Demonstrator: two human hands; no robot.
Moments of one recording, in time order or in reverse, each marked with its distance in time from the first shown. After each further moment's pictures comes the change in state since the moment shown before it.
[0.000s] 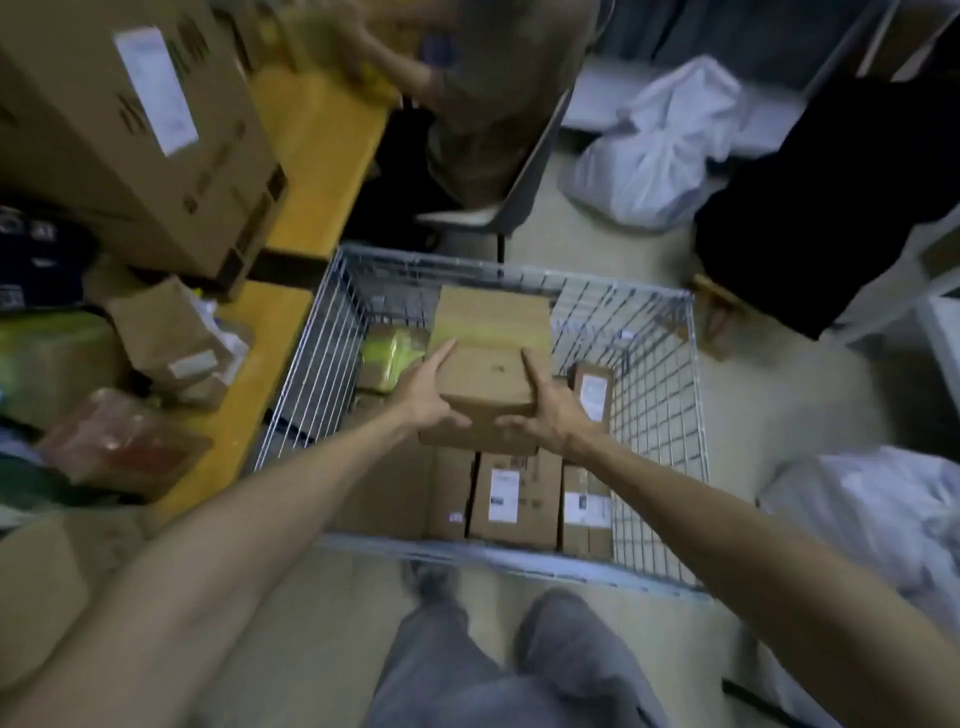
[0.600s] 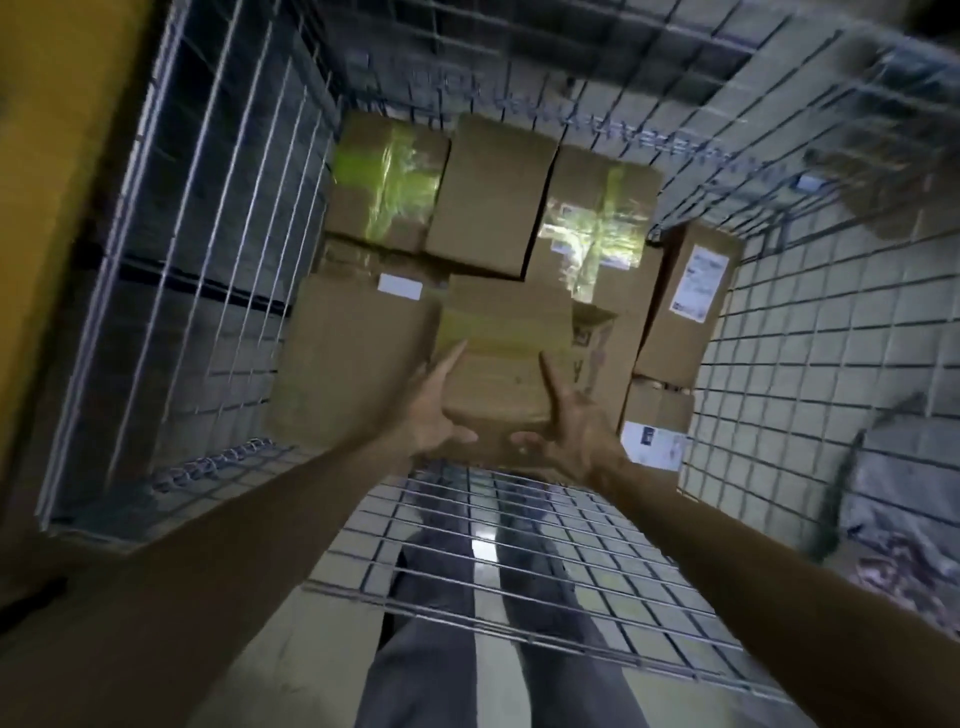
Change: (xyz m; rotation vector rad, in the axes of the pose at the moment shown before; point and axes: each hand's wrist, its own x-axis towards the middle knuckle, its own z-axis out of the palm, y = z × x) left_hand 0.133 -0.244 0.163 -0.188 -0.195 -0.270; right_hand 0.146 0.208 0.217 -0.032 -0.245 0.129
